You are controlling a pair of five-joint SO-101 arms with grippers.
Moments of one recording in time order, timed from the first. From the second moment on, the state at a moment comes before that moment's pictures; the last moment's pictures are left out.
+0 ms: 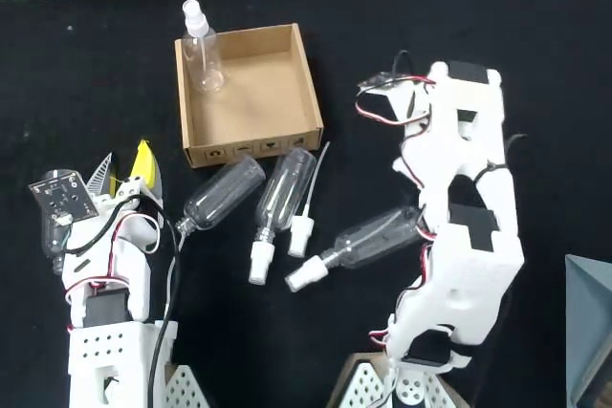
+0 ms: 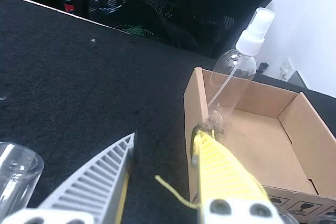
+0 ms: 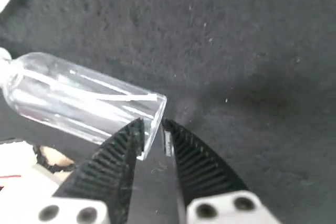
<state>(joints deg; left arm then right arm) -13.5 -83.6 96.6 8.1 12.7 9.2 24.7 -8.0 96.4 49.5</state>
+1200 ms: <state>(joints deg) -13.5 -83.6 96.6 8.1 12.7 8.2 -13.1 11.3 98.5 56.1</state>
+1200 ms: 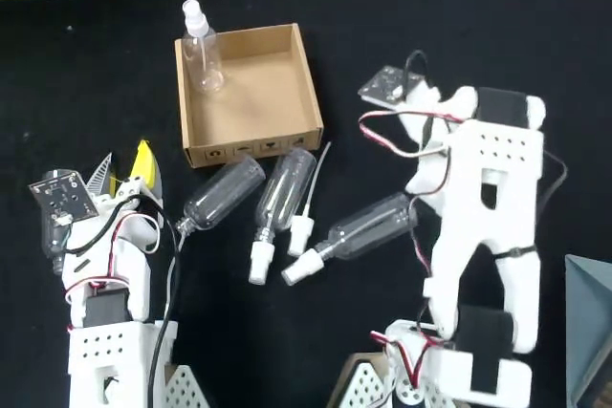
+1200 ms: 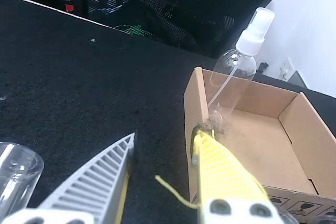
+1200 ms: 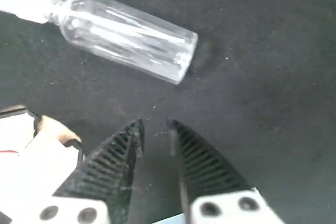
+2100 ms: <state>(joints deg) -13.5 -83.6 96.6 8.1 12.7 -11.4 -19.2 27.3 93.3 75.6</state>
